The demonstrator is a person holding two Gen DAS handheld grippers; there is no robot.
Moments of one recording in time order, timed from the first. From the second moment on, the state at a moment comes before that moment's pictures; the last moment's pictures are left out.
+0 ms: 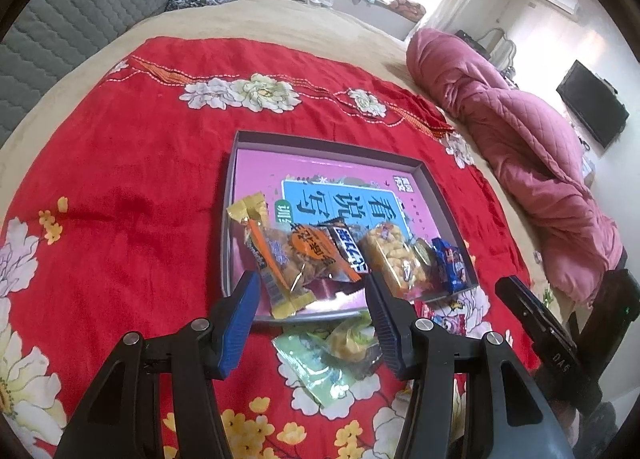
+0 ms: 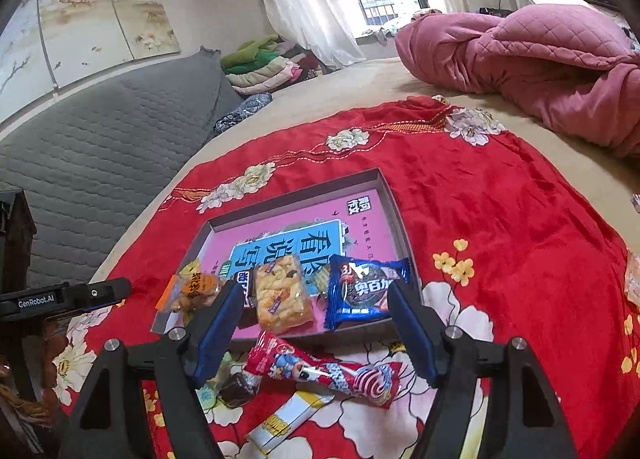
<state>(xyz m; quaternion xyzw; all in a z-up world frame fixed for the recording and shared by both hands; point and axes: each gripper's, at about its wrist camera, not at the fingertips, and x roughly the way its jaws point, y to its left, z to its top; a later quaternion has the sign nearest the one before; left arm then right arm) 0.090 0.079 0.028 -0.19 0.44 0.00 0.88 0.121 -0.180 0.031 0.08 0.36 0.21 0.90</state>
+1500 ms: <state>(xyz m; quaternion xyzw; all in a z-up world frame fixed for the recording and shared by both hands) 0.080 0.058 -0.040 -0.30 0.54 -0.03 0.78 0.082 -0.142 -0.020 0.02 0.51 0.21 0.83</state>
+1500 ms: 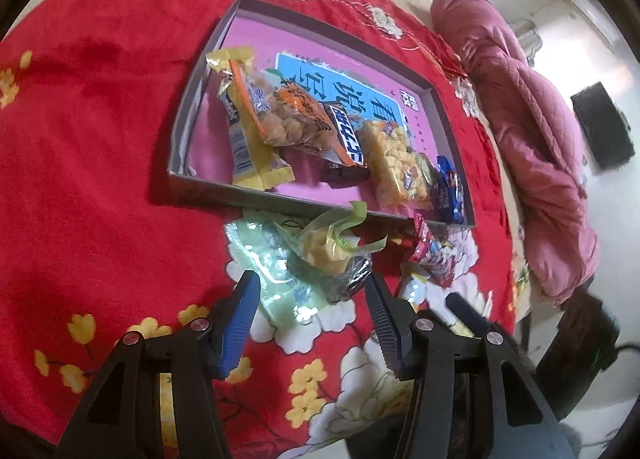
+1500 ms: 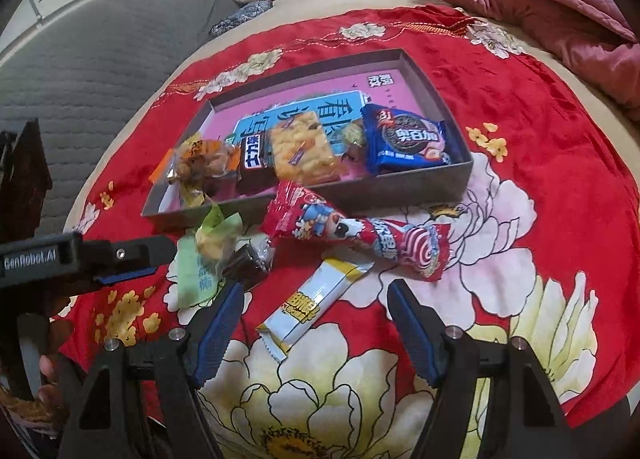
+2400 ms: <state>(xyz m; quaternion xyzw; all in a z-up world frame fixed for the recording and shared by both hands) 0.116 0.048 -0.074 -0.38 0.56 0.00 0.74 0.095 -0.123 -0.049 -0.01 0.54 0.22 0.81</state>
